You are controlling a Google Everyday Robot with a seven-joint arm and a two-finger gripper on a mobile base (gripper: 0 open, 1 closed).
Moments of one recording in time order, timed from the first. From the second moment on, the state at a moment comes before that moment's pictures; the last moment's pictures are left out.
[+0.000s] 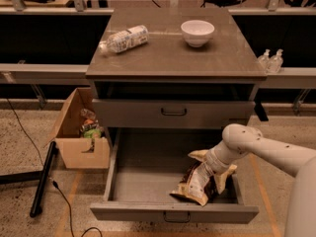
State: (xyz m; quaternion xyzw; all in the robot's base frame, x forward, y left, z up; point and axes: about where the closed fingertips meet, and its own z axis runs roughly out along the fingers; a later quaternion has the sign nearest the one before) arm 0.577 -0.198 0.436 -0.88 0.43 0.06 0.17
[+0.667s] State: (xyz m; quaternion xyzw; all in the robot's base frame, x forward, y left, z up) arm 0.565 -0.175 0.386 -0.89 0.43 0.10 0.15
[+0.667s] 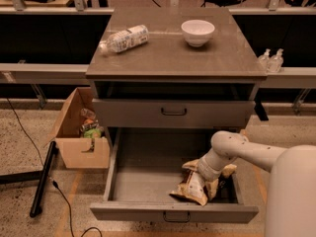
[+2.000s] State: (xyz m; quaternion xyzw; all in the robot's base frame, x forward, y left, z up) arm 0.580 -0.260 0.511 -0.81 0.55 0.09 0.17
